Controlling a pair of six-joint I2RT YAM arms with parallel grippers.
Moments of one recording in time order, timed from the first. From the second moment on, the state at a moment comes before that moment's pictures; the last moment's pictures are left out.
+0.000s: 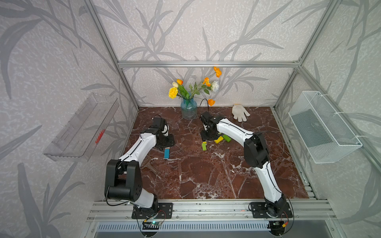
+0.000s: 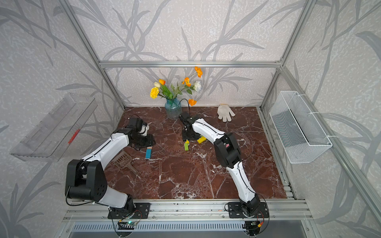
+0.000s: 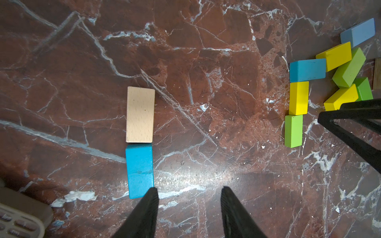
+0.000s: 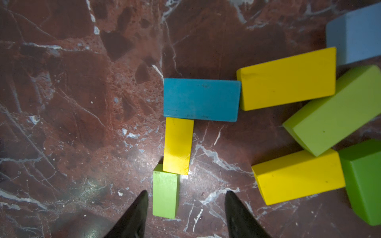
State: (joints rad) left arm -0.08 1.51 1.09 -0.74 0.20 -0.25; right arm 0.66 2.32 2.03 -1.00 -0.03 0.46
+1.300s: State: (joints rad) left arm -0.08 1.52 1.09 -0.74 0.21 -0.25; right arm 0.67 2.45 2.21 -1.06 -0.01 0.43
